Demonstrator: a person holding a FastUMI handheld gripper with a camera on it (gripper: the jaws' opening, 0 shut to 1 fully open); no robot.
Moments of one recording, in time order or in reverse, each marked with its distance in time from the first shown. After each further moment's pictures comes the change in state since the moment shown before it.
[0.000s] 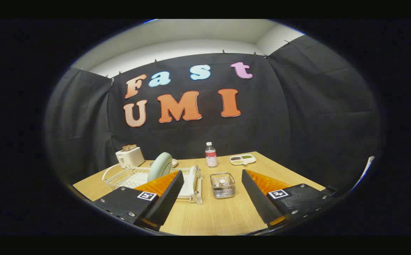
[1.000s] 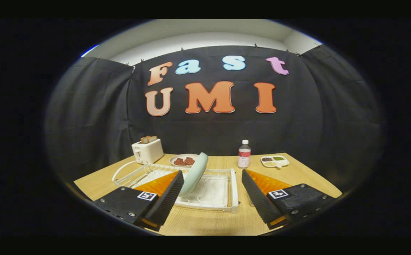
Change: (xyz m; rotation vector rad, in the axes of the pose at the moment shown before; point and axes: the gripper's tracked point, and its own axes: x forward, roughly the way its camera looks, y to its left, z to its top) arm 0.078 0.120 -0.010 -0.109 0.091 0.150
